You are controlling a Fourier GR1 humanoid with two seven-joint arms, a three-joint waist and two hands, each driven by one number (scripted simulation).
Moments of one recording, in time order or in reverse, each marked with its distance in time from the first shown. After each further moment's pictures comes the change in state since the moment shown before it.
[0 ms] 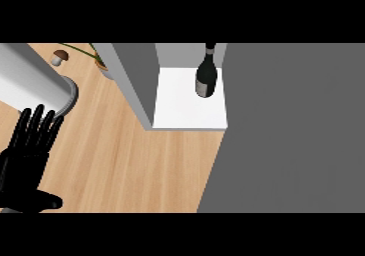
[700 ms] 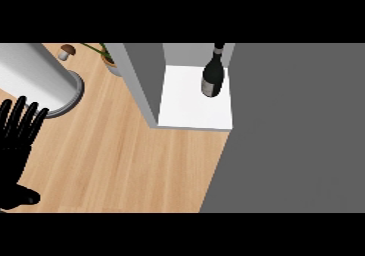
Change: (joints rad) left arm -0.038 0.063 0.069 0.040 0.049 -0.090 0.035; right arm -0.129 0.071 -0.067 0.013 -0.015 0.065 0.085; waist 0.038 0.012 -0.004
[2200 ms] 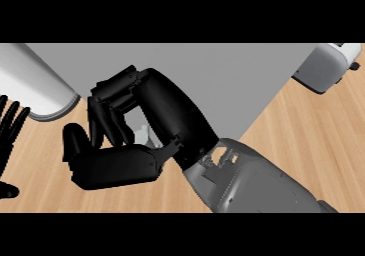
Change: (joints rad) left arm -0.033 0.025 0.101 0.146 0.007 -0.119 0.018; right arm -1.055 0.772 -0.256 0.853 -0.276 -0.146 0.390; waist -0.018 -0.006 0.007
